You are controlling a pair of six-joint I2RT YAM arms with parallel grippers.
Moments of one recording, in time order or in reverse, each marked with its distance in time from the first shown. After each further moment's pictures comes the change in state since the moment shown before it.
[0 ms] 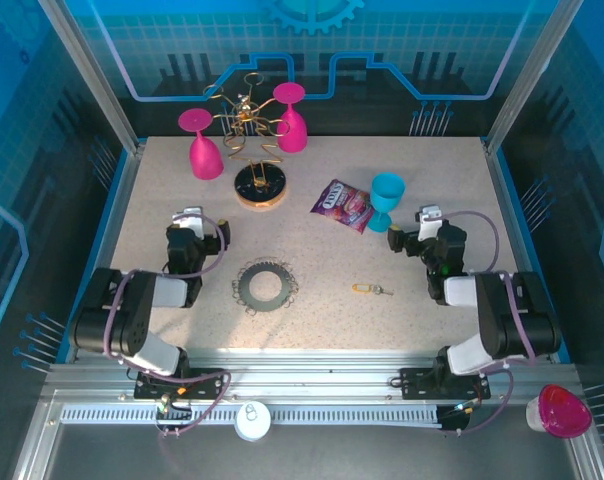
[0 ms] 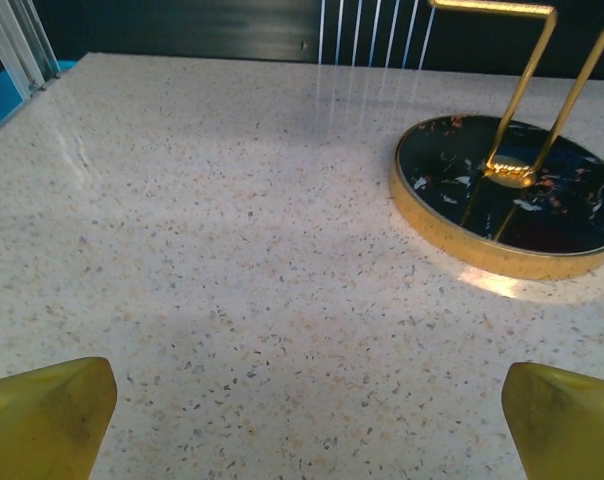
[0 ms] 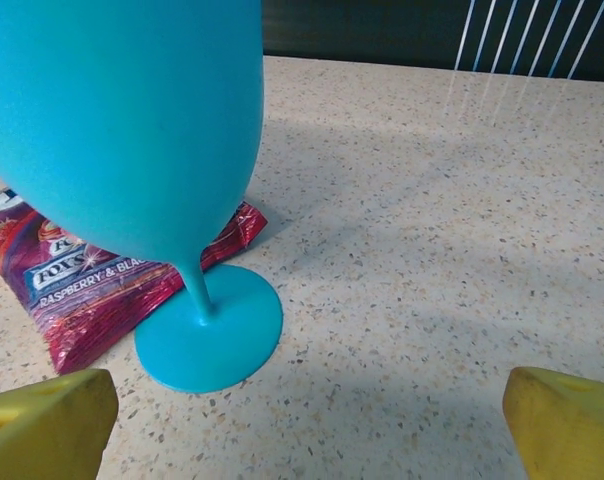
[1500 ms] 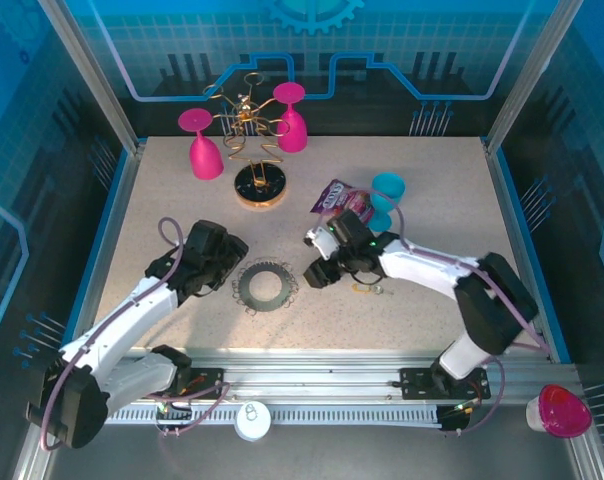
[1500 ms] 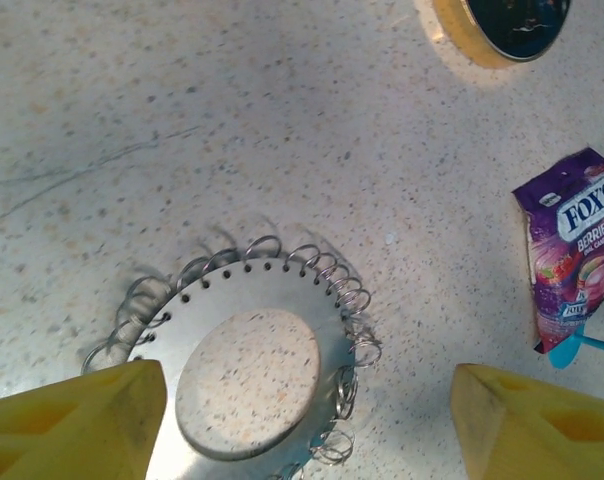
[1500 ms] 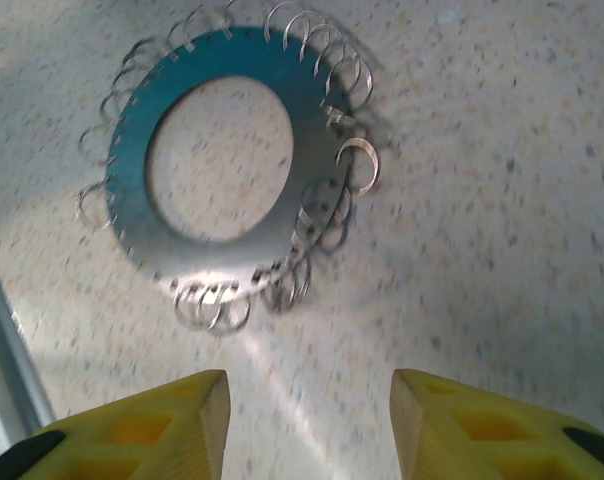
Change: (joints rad) left arm -0.343 -0.438 0.352 -1.395 0.066 -1.167; right arm 0.678 0.192 0.644 -1.107 -0.226 0.090
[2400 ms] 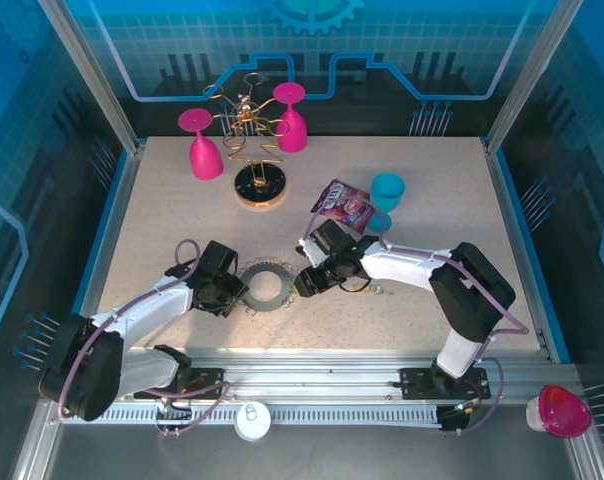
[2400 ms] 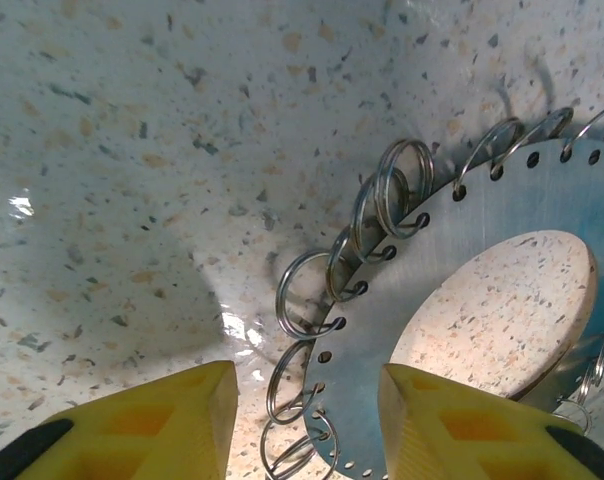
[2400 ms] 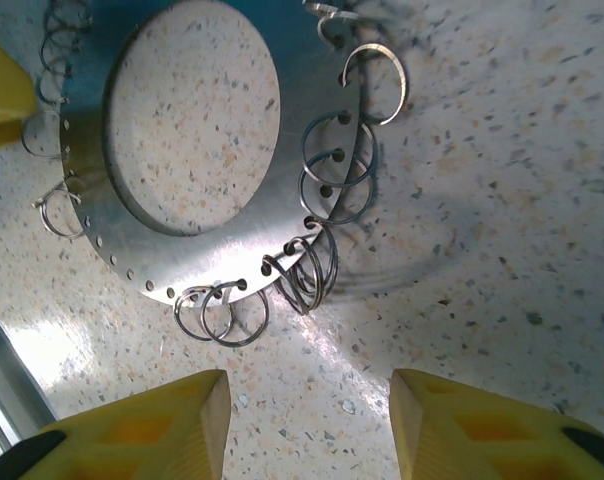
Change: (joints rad) left arm 0.000 0.167 -0.157 0.026 0.196 -0.053; right arm 0.076 0.071 -0.001 -0.019 0.042 0.246
